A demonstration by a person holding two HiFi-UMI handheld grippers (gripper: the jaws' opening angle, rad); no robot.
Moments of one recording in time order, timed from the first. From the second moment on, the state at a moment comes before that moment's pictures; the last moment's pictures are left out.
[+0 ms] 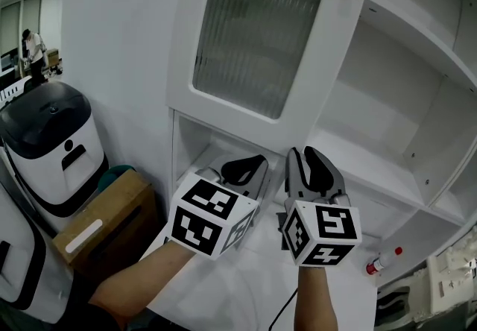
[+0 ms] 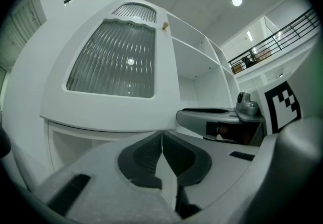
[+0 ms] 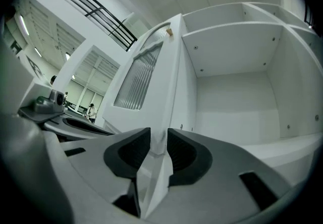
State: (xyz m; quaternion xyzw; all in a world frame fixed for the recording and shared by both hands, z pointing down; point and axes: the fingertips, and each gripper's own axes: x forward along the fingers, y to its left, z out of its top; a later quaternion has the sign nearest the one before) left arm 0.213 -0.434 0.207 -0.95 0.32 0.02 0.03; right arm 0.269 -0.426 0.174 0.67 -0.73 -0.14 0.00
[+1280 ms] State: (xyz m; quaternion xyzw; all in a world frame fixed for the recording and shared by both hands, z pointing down) left arm 0.079 -0.373 0.208 -0.96 0.28 0.01 0.03; right arm 0.109 -0.348 0.195 0.70 -0.71 -0.09 0.02
